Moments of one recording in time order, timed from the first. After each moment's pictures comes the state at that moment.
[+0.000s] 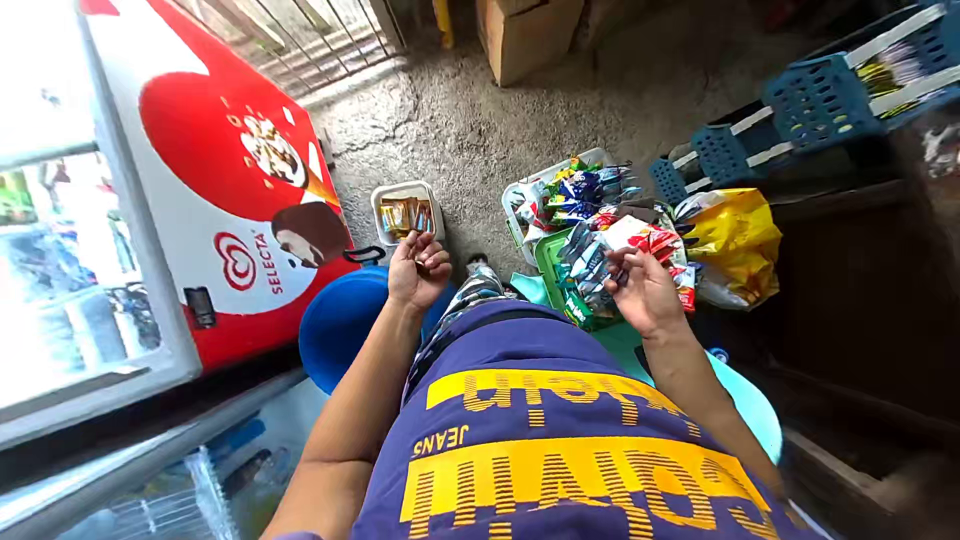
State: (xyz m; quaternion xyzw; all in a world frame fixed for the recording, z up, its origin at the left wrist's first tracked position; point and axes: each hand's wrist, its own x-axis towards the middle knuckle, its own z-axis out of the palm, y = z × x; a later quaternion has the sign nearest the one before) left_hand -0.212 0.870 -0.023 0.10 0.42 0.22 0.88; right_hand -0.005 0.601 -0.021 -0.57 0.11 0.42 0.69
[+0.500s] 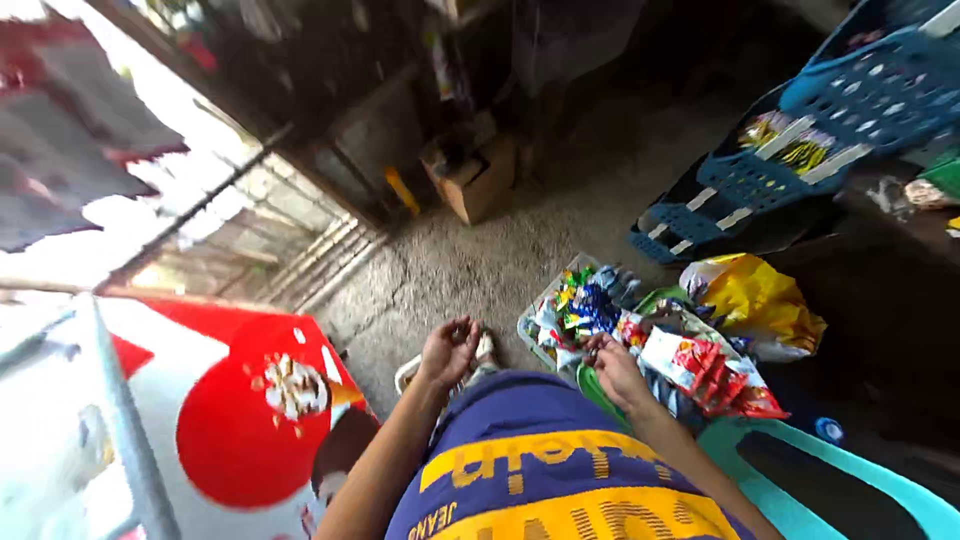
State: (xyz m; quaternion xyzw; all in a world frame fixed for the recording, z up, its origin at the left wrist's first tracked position) left_hand 0.008 1.085 -0.024 0.18 0.51 0.03 0.84; right_hand 0.070 0.811 -0.060 -0.66 0.15 0.30 0.67
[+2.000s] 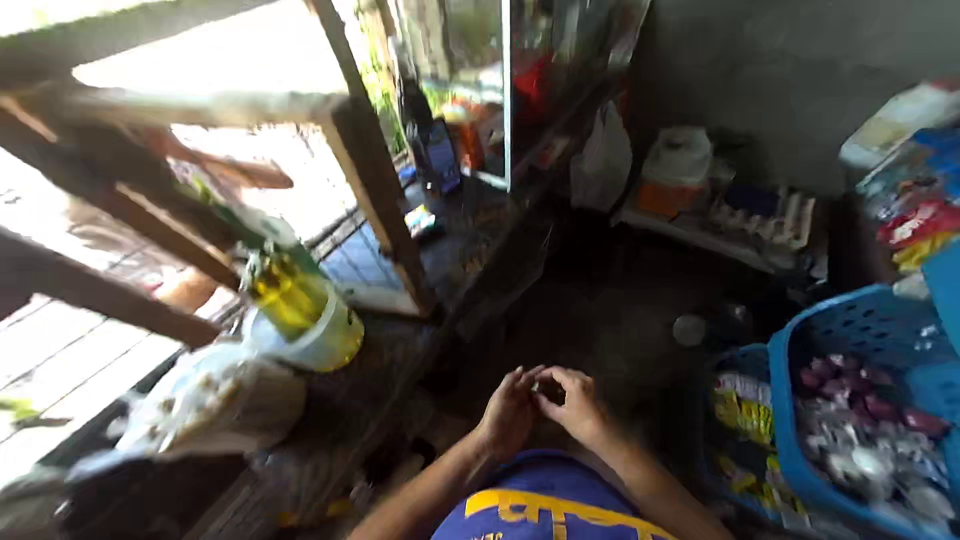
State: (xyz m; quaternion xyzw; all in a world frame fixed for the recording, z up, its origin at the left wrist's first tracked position) left_hand 0.780 1.096 -0.012 0.40 0.14 -0.25 0.87; right_hand 0.795 0.941 0.002 -0.89 -0.15 0.05 0.42
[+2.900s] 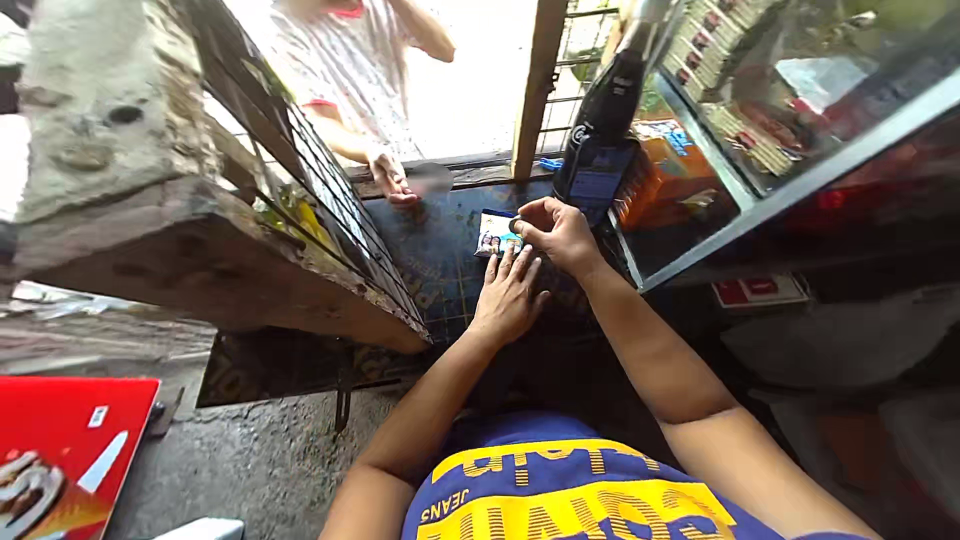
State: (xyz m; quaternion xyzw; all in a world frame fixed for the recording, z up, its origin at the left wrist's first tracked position) left_hand 1.075 1.188 0.005 0.95 0.23 0.11 0.16; right_hand 1.231 1.167 0.073 -0.68 -0.49 0.26 0.48
